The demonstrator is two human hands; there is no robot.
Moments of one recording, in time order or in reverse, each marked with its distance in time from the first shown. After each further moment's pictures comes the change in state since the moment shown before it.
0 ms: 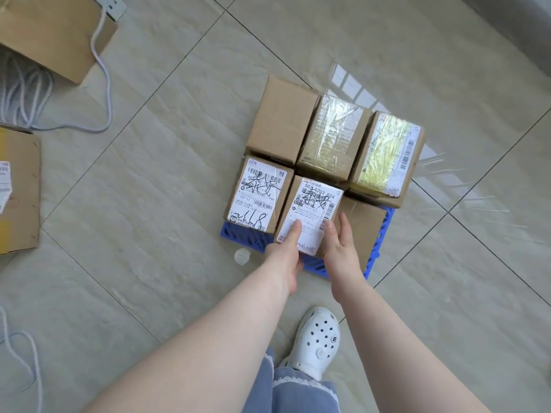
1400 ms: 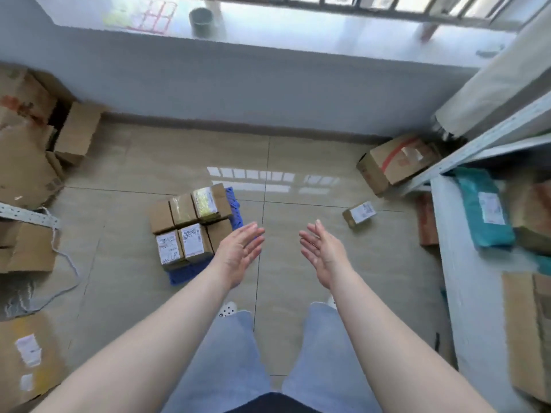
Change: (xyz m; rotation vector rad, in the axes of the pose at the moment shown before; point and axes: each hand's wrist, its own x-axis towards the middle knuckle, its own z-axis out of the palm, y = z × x) left_hand -0.534 -0.150 0.031 0.573 -0.571 0.310; right_hand -0.500 -0.053 -0.320 0.868 0.274 -0.020
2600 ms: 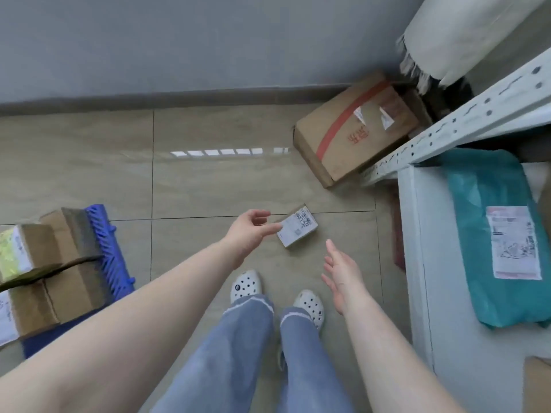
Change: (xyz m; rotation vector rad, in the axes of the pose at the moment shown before) left_hand 0.427 -0.183 0.390 0.855 -0.024 -0.066; right_hand 0.442 -0.106 -0.366 -0.065 0.241 0.231
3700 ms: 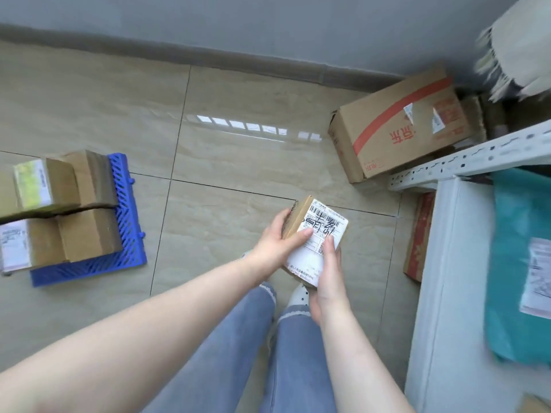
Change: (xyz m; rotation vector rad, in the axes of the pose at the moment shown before) left_hand -0.023 -0.055 0.021 -0.154 -0.038 0.032; right_hand -0.028 0.033 0.047 0.150 -0.238 -0.159
